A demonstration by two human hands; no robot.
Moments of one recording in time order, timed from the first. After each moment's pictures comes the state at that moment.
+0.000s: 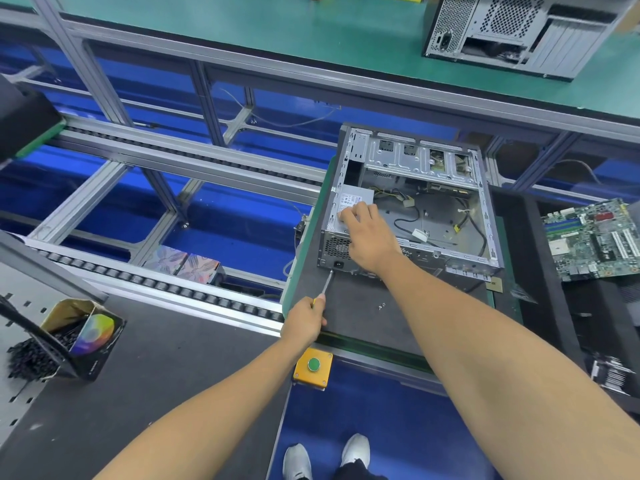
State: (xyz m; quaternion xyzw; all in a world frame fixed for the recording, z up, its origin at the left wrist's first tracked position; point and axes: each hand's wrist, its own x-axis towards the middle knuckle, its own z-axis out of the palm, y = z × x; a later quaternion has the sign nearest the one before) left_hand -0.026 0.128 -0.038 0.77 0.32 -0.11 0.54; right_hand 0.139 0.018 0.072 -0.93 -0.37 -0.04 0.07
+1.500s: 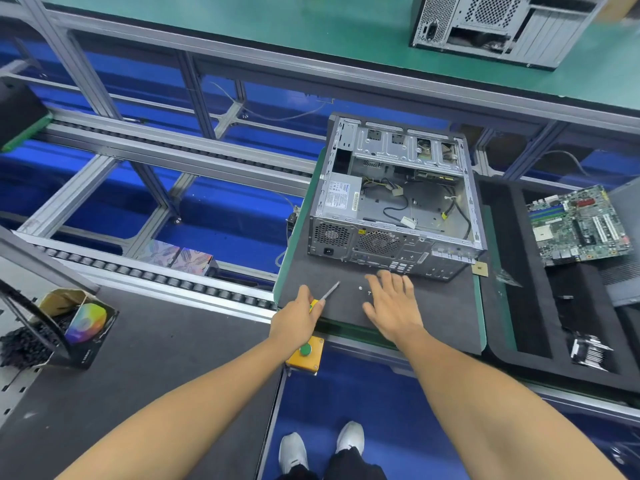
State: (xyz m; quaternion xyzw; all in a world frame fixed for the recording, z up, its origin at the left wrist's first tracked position) left_hand -0.060 0.118 -0.016 0.93 0.17 -0.12 0.30; right_hand 0.033 -0.089 -0.013 -0.97 -0.26 0.04 -0.03
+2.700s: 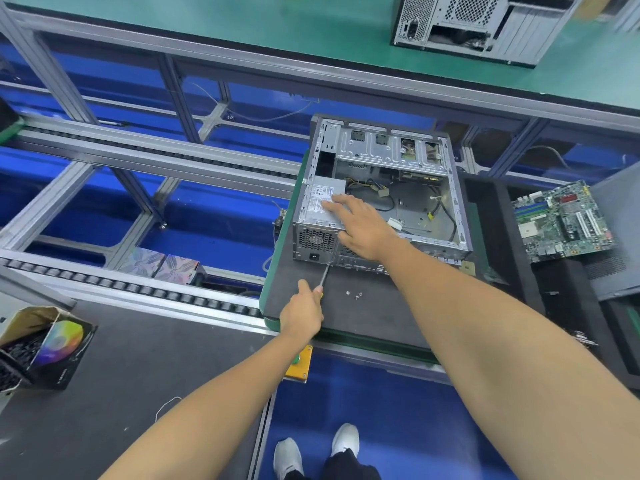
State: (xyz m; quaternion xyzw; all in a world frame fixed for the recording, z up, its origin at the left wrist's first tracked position) left_hand -0.011 0.082 -0.017 0.89 0.26 -0.13 0.35; right_hand 0.156 -0.032 0.084 -0.91 -0.41 0.04 0.08
